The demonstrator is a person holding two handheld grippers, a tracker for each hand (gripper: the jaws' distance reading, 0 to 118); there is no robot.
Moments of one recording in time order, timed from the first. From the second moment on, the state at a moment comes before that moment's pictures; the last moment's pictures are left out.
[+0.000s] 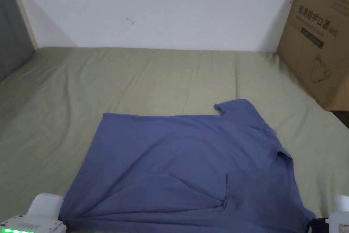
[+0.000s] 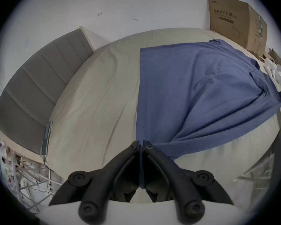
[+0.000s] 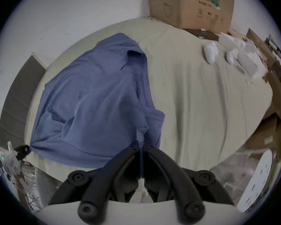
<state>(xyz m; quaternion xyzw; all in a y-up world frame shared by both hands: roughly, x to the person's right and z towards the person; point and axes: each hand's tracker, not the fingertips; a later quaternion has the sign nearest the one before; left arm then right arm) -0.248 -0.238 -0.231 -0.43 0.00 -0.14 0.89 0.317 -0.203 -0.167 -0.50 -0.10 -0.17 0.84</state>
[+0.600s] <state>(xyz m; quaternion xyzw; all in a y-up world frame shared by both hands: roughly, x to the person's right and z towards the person) -0.290 -0.185 -0.197 -0.40 -0.03 0.08 0.91 0.314 -0.171 -0.164 -0.45 -0.08 -0.15 0.88</state>
